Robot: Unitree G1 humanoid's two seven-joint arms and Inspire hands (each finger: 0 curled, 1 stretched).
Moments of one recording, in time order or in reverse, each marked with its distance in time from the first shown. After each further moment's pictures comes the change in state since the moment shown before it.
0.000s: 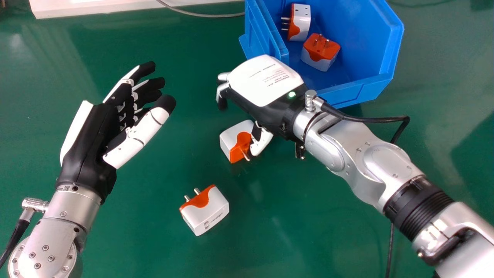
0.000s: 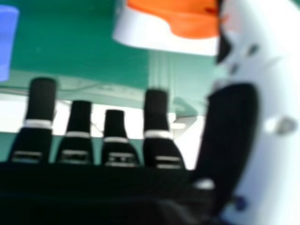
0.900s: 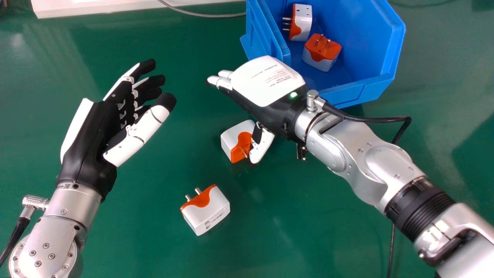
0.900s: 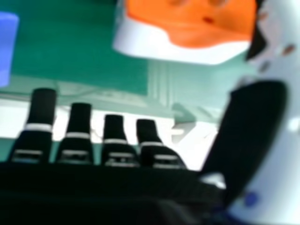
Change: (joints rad) left arm -0.006 0.000 0.000 -0.010 0.000 0.002 0.001; right arm 0.004 -0.012 0.009 -0.001 -0.007 -0.006 0.036
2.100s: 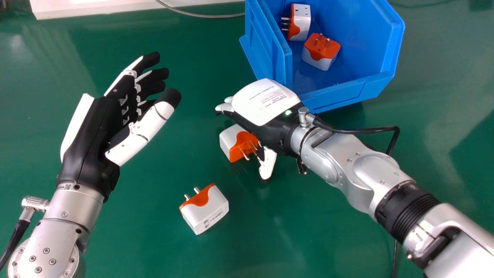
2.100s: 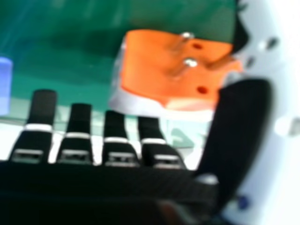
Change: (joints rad) left arm 0.044 -0.020 -0.011 -0.128 0.003 0.059 0.023; right arm -0.024 0.051 0.070 0.165 -0.043 0.001 -0.058
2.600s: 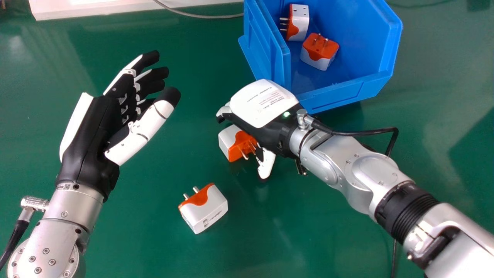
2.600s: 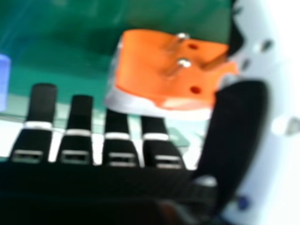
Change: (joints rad) left arm 0.002 0.000 -0.003 -0.014 0.000 0.013 0.003; right arm -0.009 -0.001 0.024 0.012 0.001 -0.003 -0.018
